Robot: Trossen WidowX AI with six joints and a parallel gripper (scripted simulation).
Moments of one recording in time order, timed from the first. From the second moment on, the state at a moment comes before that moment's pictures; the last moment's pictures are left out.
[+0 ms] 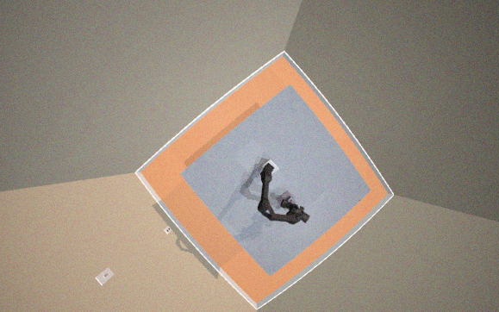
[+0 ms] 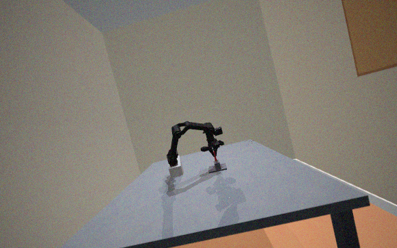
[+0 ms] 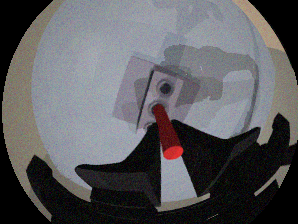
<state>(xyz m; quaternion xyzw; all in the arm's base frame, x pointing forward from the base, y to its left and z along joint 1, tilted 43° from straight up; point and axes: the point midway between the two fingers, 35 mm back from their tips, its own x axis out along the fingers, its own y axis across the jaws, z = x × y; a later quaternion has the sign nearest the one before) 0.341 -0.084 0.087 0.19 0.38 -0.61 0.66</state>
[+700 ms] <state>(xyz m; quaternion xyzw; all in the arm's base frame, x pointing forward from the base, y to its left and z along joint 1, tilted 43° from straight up) 0.341 -0.084 0.088 0.19 0.38 -0.61 0.67</state>
